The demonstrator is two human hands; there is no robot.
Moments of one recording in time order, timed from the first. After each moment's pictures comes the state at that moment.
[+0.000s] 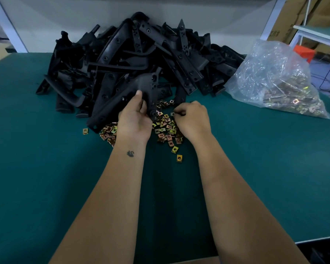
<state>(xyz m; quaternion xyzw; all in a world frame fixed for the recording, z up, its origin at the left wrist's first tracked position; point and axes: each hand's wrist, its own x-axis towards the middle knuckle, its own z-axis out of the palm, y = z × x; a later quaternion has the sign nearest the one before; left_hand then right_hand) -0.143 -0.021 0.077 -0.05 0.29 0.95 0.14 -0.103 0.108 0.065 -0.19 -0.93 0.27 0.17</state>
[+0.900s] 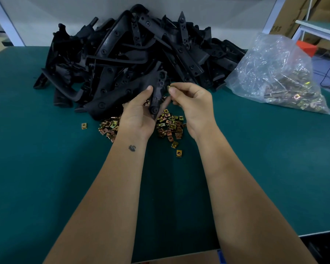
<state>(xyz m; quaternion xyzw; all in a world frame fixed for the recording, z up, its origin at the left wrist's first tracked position) -0.138 -0.018 0.081 -0.02 0.27 0.94 0.21 -0.094 0.096 0.083 -0.07 -0.64 0.71 0.27</state>
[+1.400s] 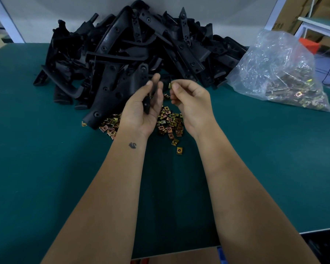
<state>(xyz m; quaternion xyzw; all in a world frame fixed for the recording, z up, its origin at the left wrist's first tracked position) -0.138 -0.024 0.077 0.01 0.27 0.94 0.22 -0.096 0.094 0.079 -0.07 -0.63 0.74 0.24</state>
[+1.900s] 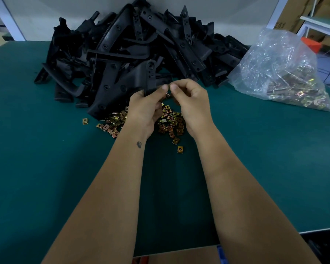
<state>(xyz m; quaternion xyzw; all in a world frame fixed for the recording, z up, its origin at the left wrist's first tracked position) -0.138 -0.018 0.078 0.03 0.54 0.83 0.15 -0.097 0.092 0.076 -0.07 -0.73 0.62 0.28</state>
